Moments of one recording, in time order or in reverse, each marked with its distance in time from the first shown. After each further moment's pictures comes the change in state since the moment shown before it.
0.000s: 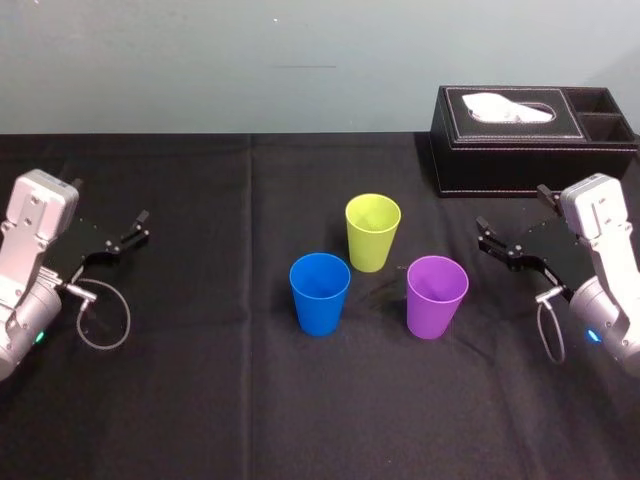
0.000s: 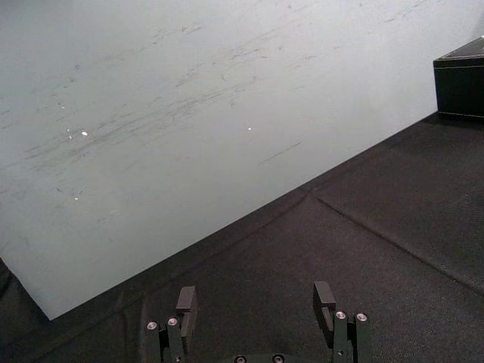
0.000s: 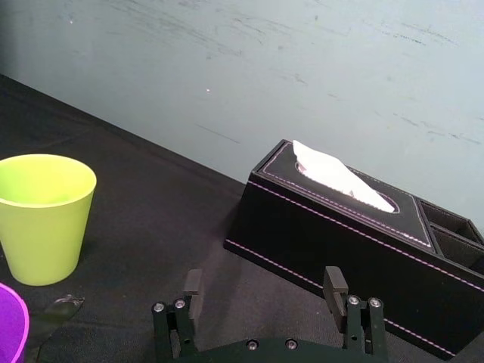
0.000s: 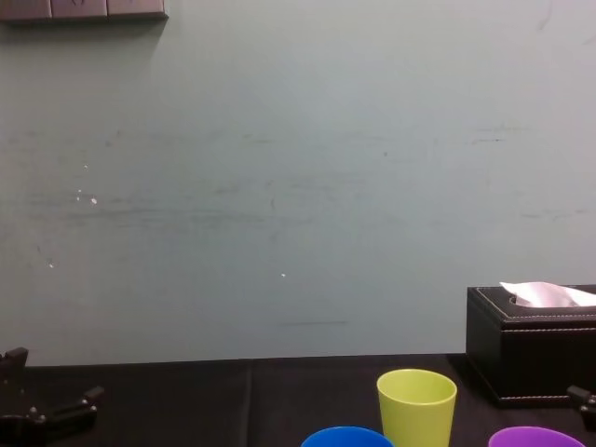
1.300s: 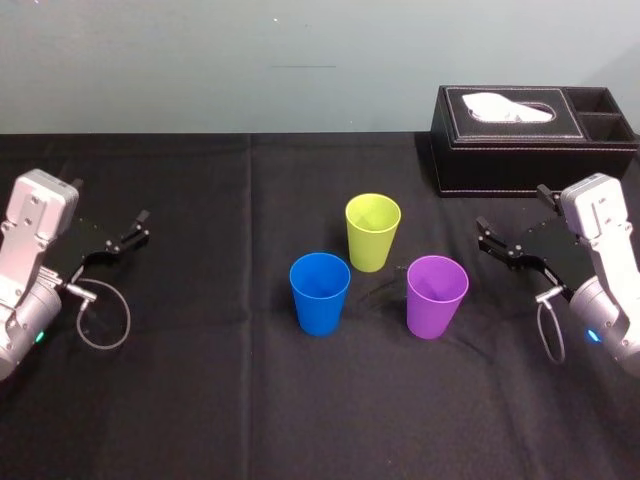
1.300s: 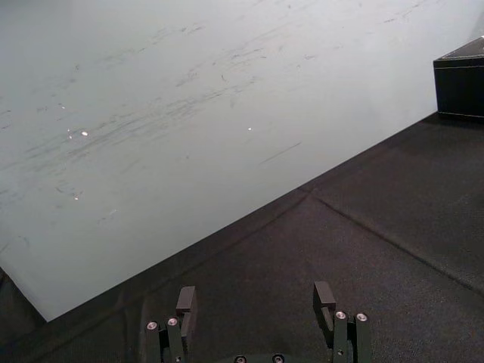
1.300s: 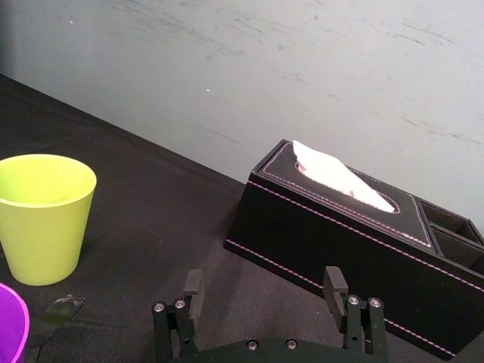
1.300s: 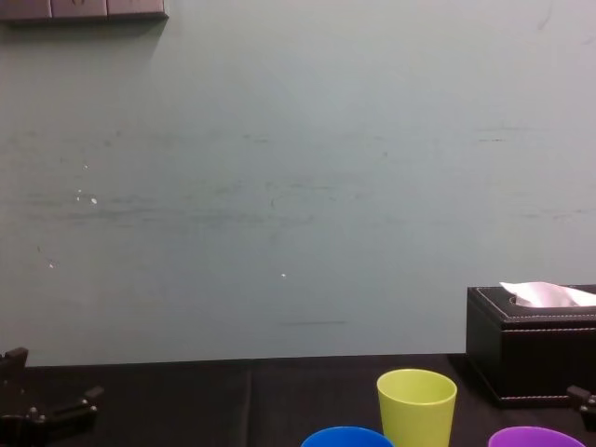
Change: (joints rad) left arm 0.000 0.000 0.000 0.000 0.000 0.000 0.000; right arm 0.000 0.000 0.000 0.000 0.000 0.000 0.000
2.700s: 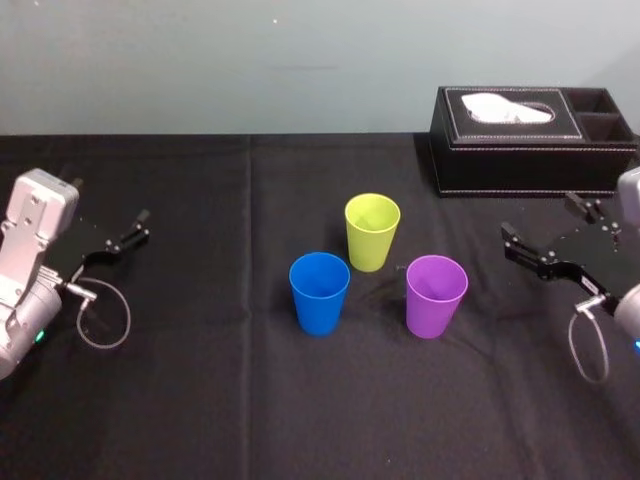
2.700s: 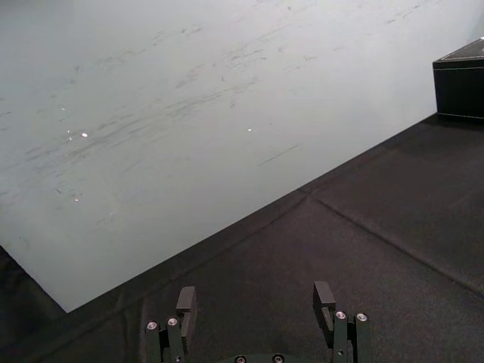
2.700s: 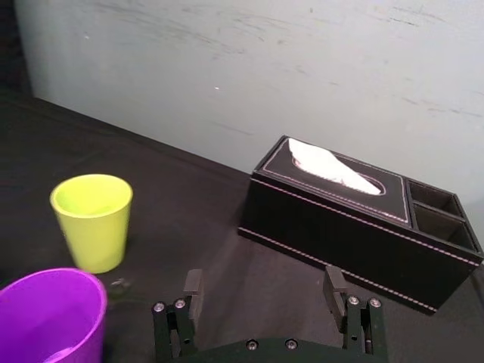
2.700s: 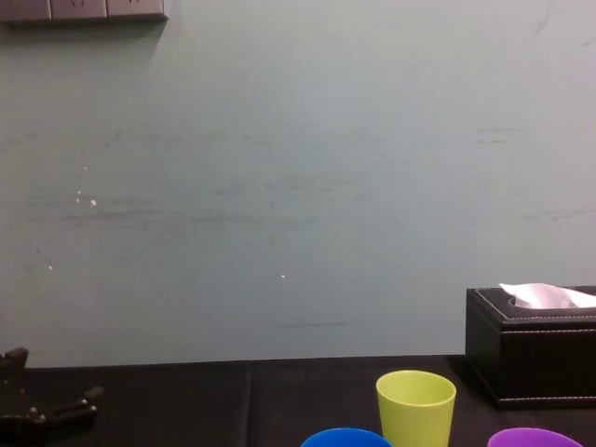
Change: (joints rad) left arm 0.000 0.000 0.000 0.000 0.000 0.000 0.000; right arm -0.205 0.085 0.182 -0.301 0.123 0.191 0.056
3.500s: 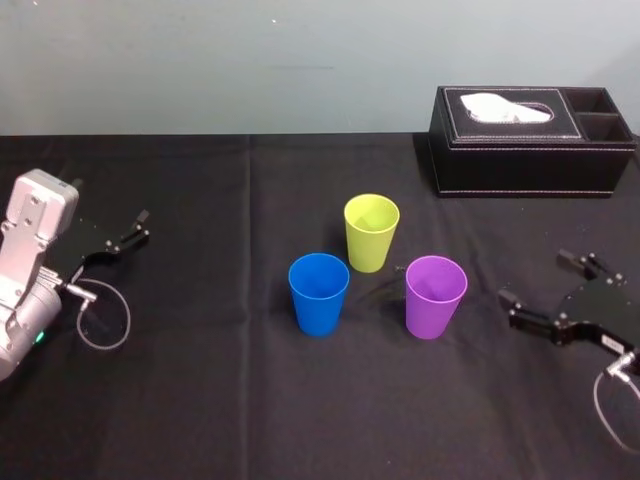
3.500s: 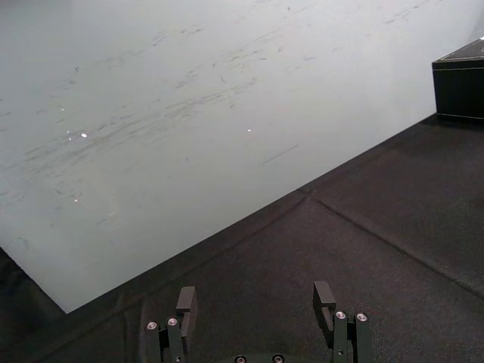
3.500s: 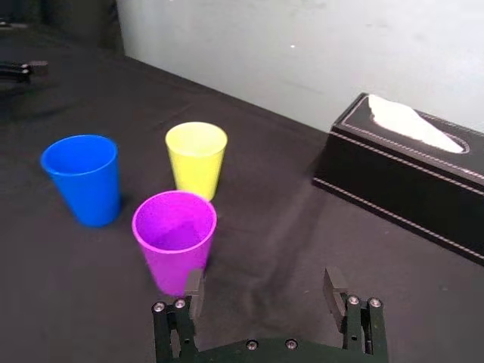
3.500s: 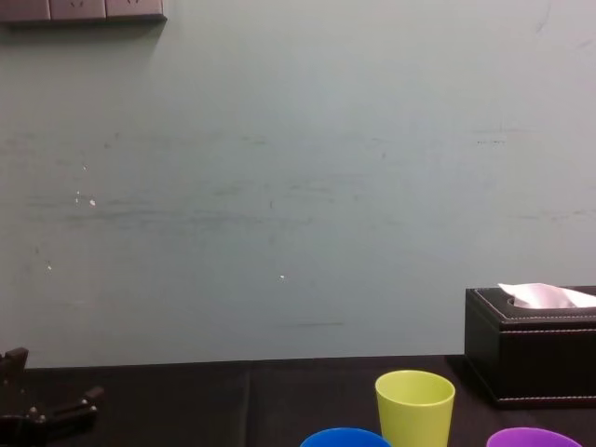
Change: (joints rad) left arm 0.000 0.000 0.000 0.000 0.000 0.000 0.000; right arm -0.221 0.125 0.140 -0.201 0.100 0.115 0.177
